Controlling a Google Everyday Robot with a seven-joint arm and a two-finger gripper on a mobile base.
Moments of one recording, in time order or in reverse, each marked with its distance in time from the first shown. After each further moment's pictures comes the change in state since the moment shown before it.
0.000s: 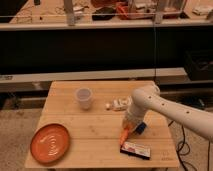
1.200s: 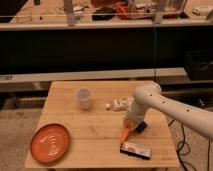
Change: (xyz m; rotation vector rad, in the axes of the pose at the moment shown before) arm 0.012 0.001 -0.002 -0.001 -0.006 0.022
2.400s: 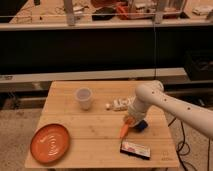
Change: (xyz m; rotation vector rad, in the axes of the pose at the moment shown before) arm 0.019 0.003 -0.007 0.006 0.006 0.027
